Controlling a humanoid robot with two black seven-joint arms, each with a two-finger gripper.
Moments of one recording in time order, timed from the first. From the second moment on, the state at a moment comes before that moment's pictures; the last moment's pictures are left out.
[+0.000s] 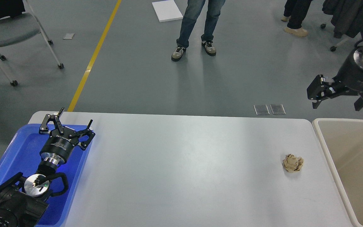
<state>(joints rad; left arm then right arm) -0.51 0.28 -1.02 -0.34 -0.22 -0.79 -0.19 2.21 -0.37 -1.37 1.16 -0.06 0.79 -0.19</state>
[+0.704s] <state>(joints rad) -0.51 0.28 -1.02 -0.34 -0.22 -0.79 -0.19 1.84 -0.41 -1.14 1.14 -0.05 0.52 -0.19</state>
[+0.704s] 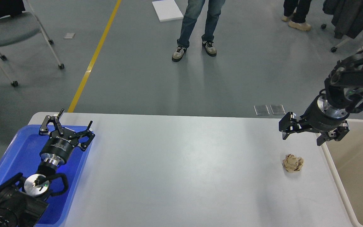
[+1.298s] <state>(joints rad) -0.51 0.28 -1.02 -0.34 -0.22 -0.79 -0.19 1.60 -0.43 -1.04 0.96 -0.06 0.32 -0.19</state>
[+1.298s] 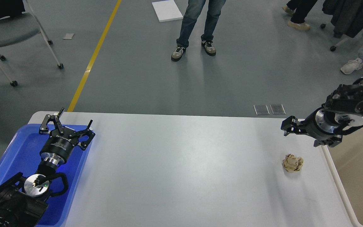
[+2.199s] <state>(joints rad) -0.51 0.28 -1.02 -0.34 -0.22 -0.79 -0.19 1.45 -0.41 -1.00 0.86 -0.06 0.27 -0.19</state>
